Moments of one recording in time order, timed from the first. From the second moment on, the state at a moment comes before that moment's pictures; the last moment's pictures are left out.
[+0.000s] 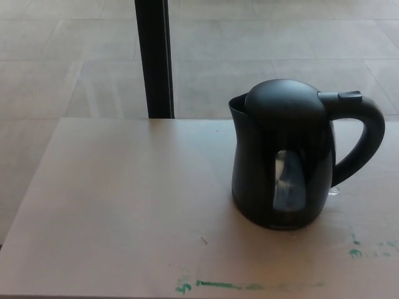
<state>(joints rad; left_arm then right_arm) 0.09 0.65 0.47 1.22 -0.22 0.08 -0.47 0.14 -0.33 -1.21 0.72 0.39 0.07 0.45</state>
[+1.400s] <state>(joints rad) 0.08 0.66 0.48 1.22 -0.23 0.08 -0.47 0.26 -0.39 -0.81 0.84 0.47 -0.11 0.39</state>
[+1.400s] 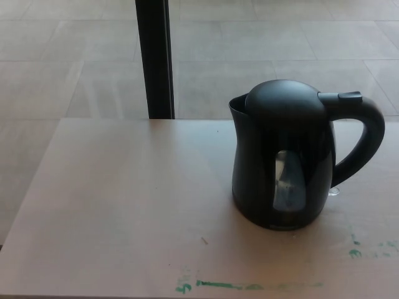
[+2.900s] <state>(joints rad) 0.03 0.65 0.60 1.20 -0.32 0.08 -0.44 0.23 -0.41 -0.74 0.79 0.48 -0.17 0.36</state>
